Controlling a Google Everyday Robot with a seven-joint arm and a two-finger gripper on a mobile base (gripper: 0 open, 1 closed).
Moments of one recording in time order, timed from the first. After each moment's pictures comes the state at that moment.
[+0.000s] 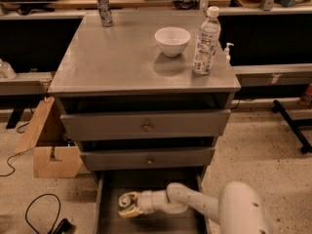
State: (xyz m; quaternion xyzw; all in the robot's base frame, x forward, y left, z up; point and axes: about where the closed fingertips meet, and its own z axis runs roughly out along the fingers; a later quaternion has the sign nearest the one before) arm 0.501 0.144 0.211 -0.54 0.59 0.46 0.40
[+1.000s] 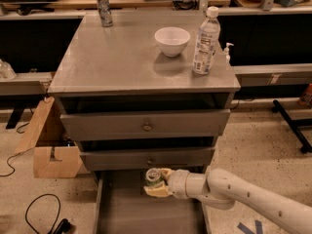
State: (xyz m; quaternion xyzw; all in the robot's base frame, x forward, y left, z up) arm 0.515 -0.002 0.461 -0.44 0.71 0.33 0.44
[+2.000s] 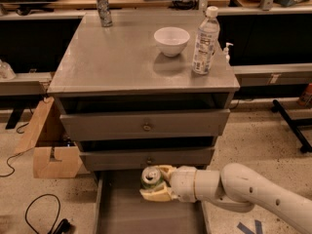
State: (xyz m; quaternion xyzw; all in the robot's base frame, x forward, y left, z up) arm 0.438 0.008 0.602 -0.47 0.67 0.36 0.45
